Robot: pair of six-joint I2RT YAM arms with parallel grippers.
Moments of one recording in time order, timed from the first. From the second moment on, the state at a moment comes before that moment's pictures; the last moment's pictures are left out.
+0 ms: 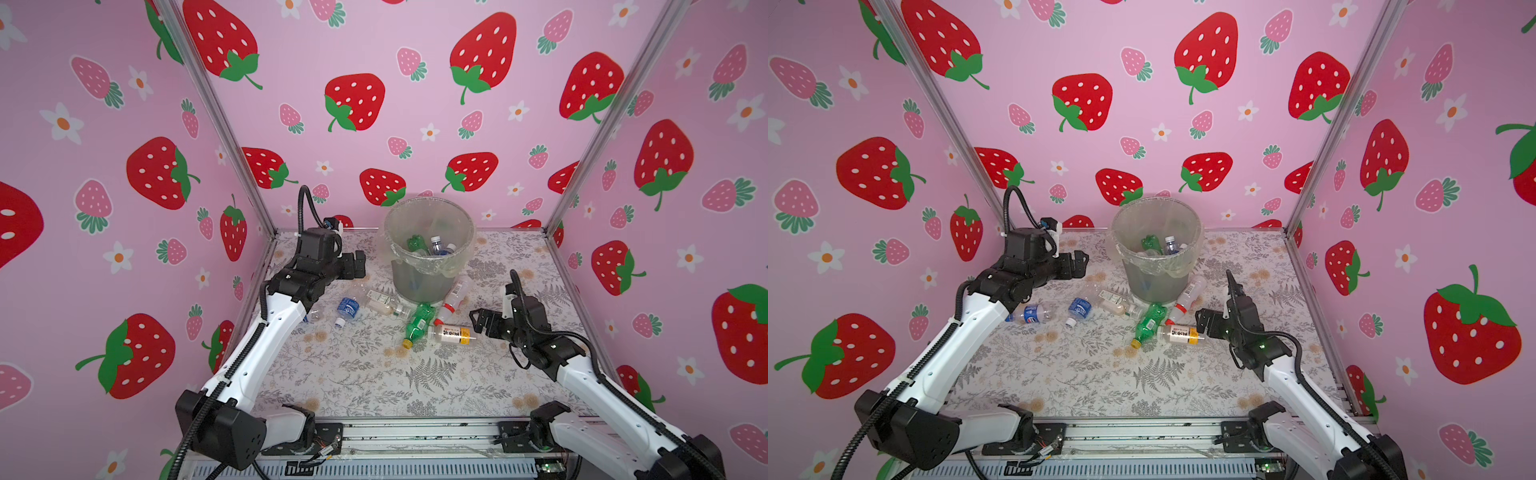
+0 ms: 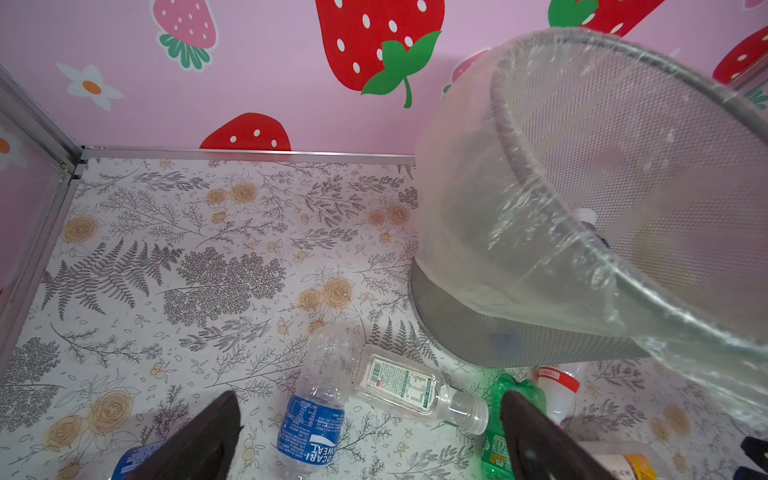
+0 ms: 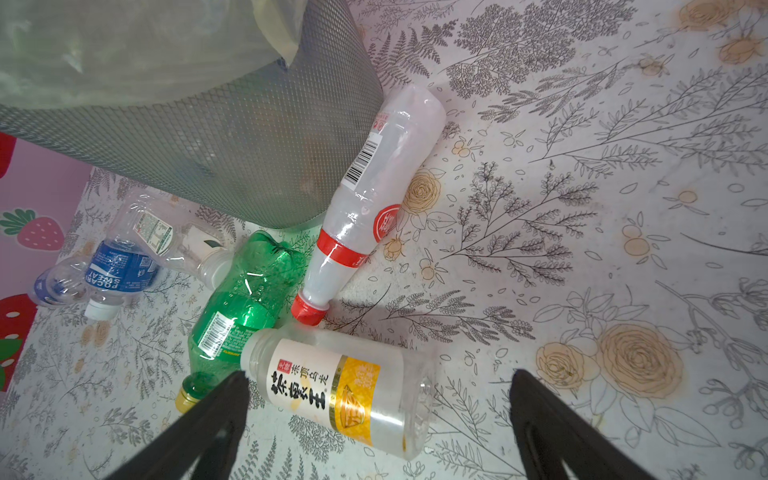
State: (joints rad) left arm -0.29 1.29 1.29 -0.61 -0.03 -0.19; right arm 0.48 0.95 0.56 -0.30 -0.04 0.51
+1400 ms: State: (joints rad) left arm -0.29 1.28 1.25 -0.62 -0.07 -0.16; right arm 0.50 1.45 0.63 0.05 -0.17 0.62
